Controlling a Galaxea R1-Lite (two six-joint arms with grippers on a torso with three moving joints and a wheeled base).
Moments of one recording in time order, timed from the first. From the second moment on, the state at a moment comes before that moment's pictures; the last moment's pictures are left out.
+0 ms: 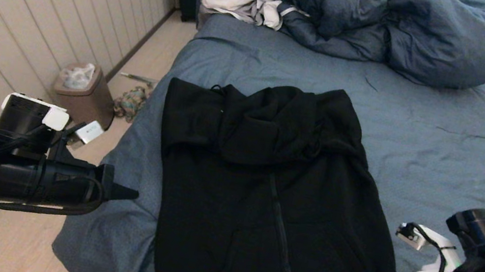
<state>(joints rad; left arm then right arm) -0.26 1.63 -0.71 -0.24 -0.52 -0.46 -0.08 1.68 -0.76 0.32 0.41 -0.30</state>
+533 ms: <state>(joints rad) -0.26 1.65 -0.71 -0.24 -0.52 -0.46 -0.04 1.71 -0.73 0.31 0.36 -0.32</state>
